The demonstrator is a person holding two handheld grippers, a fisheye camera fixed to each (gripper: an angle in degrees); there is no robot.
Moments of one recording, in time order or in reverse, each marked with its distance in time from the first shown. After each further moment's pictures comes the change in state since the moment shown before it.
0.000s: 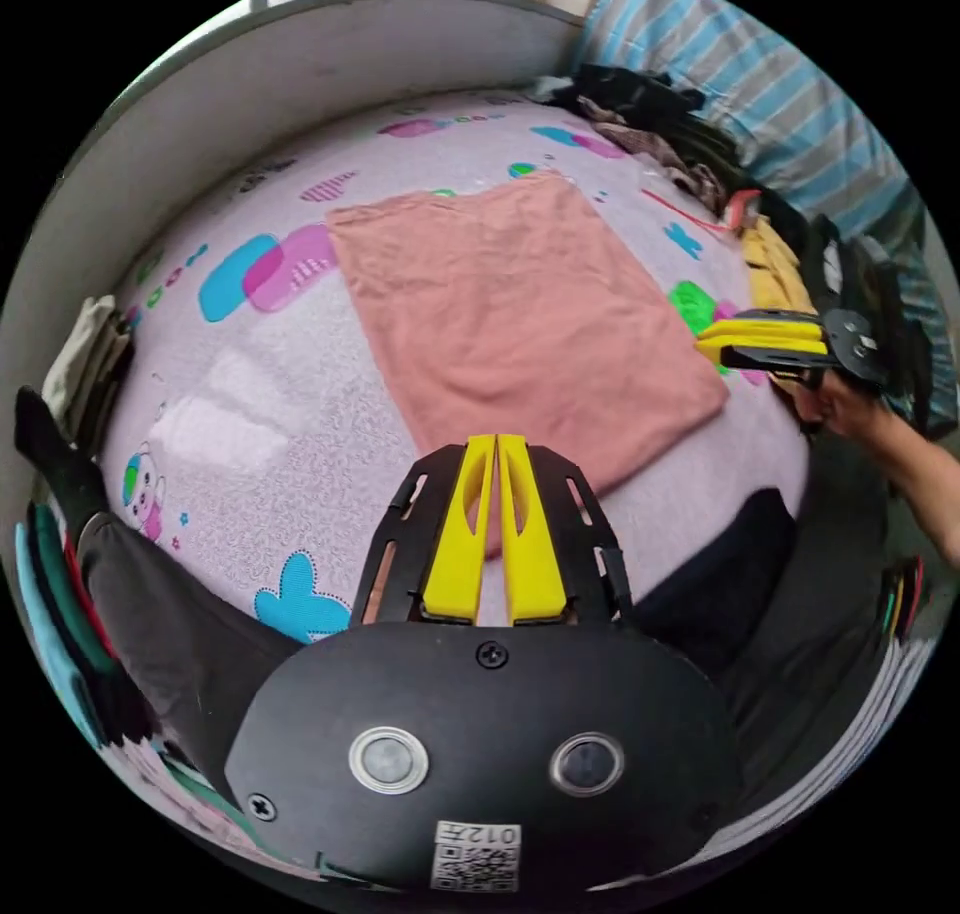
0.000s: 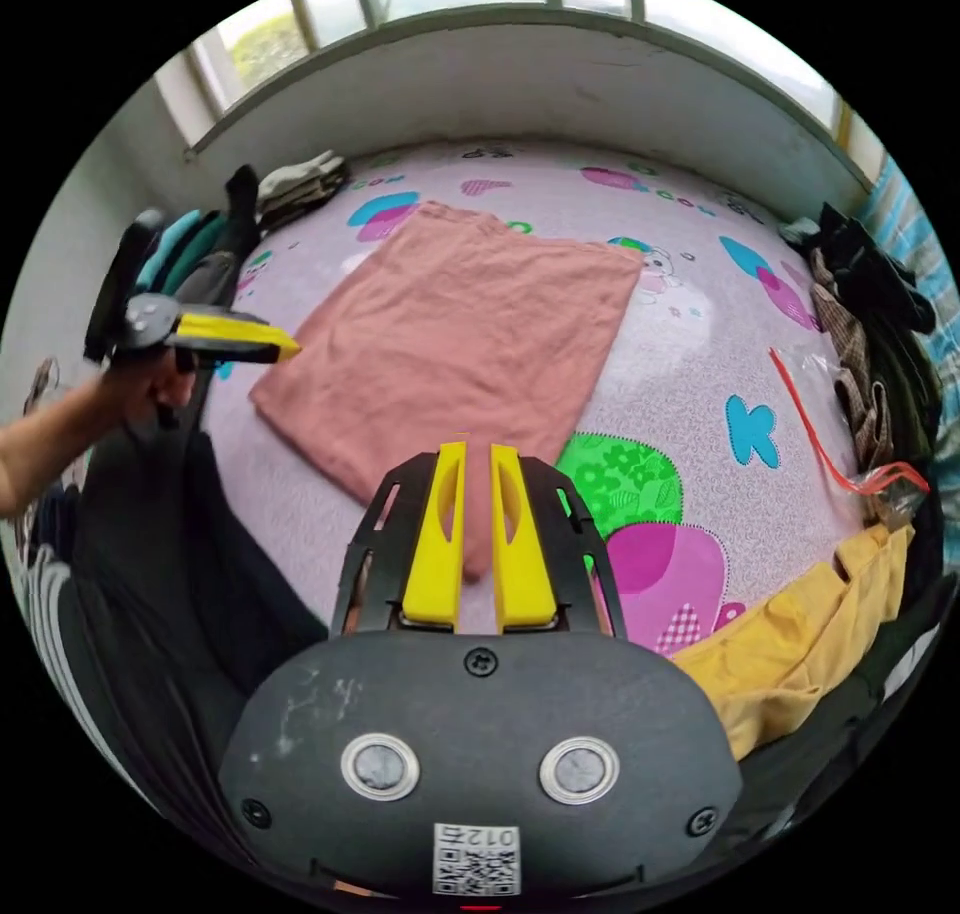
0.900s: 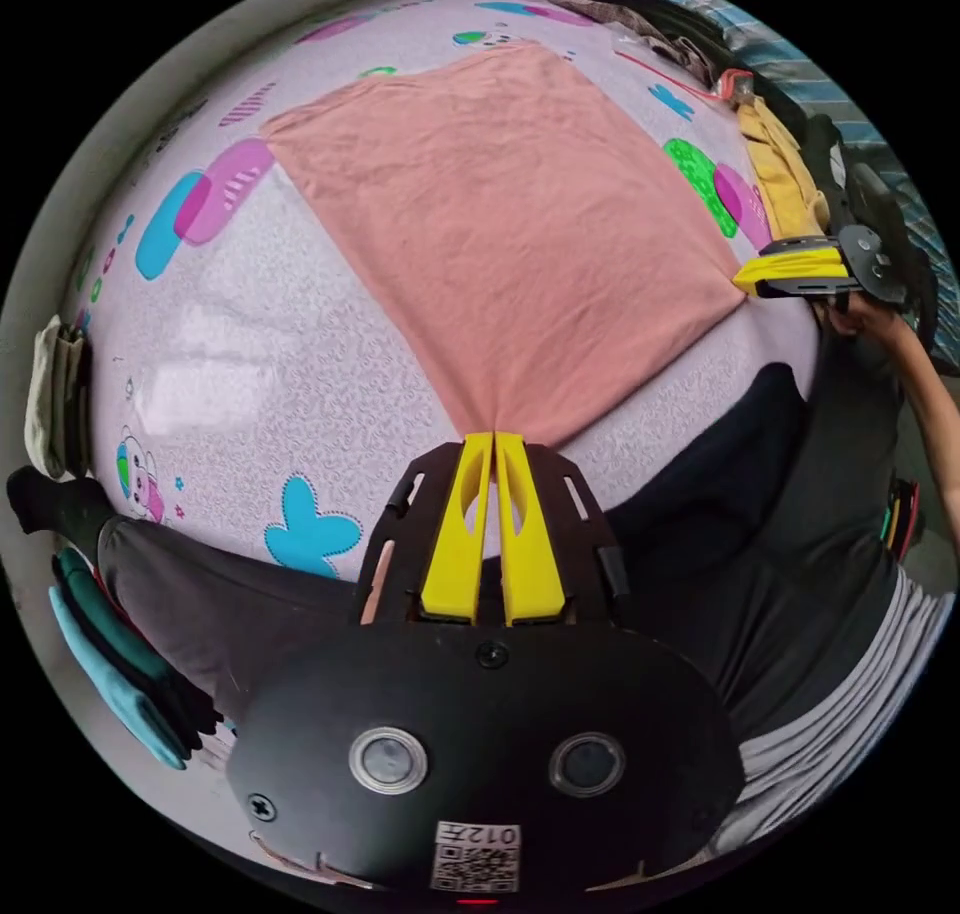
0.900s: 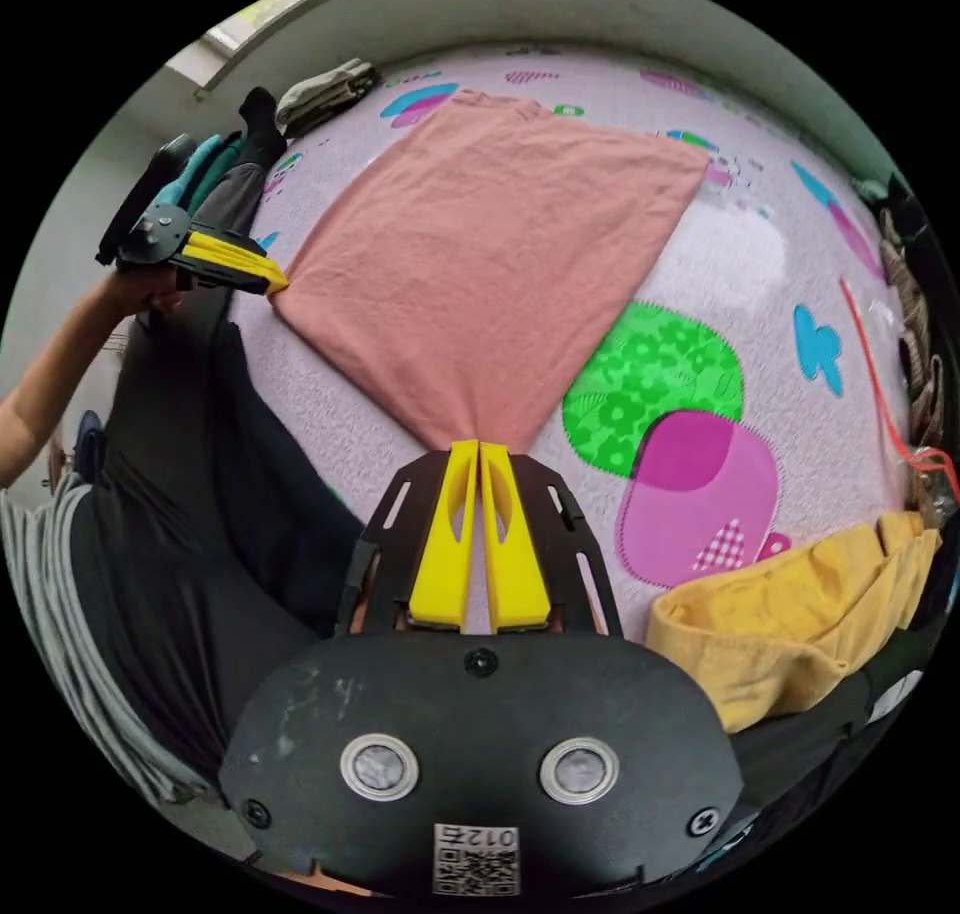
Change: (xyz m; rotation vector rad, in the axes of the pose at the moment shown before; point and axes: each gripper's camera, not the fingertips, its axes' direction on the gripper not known) left arm -0.011 -0.070 -0.027 -0.362 0.007 0.106; right arm 0.008 -0.049 -0.030 -0.290 -0.182 -0.009
